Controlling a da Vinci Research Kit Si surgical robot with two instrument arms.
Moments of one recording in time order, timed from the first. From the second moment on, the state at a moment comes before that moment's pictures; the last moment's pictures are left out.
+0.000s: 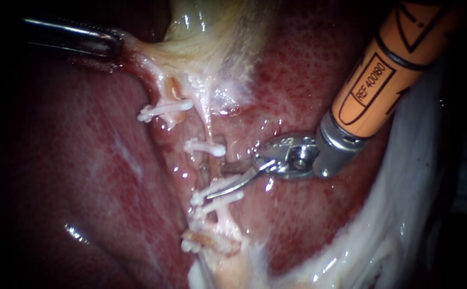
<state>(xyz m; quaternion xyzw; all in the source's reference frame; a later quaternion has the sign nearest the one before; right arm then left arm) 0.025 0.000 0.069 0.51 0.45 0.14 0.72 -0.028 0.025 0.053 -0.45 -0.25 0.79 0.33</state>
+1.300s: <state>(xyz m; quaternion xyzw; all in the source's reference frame) 0.031 0.000 0.068 0.54 0.50 0.17 0.65 -0.028 0.025 0.053 -0.45 -0.25 0.79 0.33</state>
